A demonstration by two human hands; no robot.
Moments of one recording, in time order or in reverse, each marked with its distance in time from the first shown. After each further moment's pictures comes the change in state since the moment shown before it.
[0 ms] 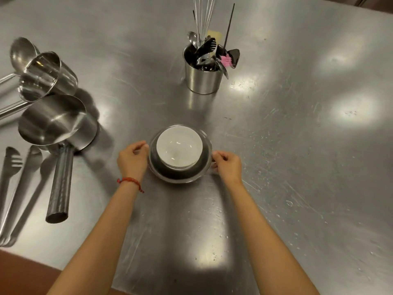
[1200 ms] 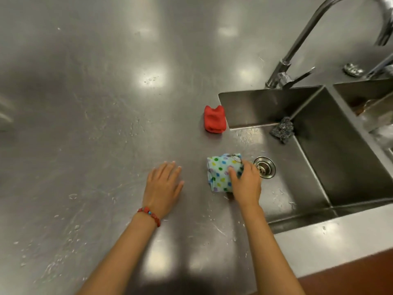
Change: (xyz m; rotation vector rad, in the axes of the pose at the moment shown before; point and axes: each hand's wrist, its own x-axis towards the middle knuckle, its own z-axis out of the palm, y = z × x) left_hand -0.447 0.098 0.379 0.752 -0.667 1.207; right_hand -0.060 0.236 -0.558 -0.490 0.518 0.202
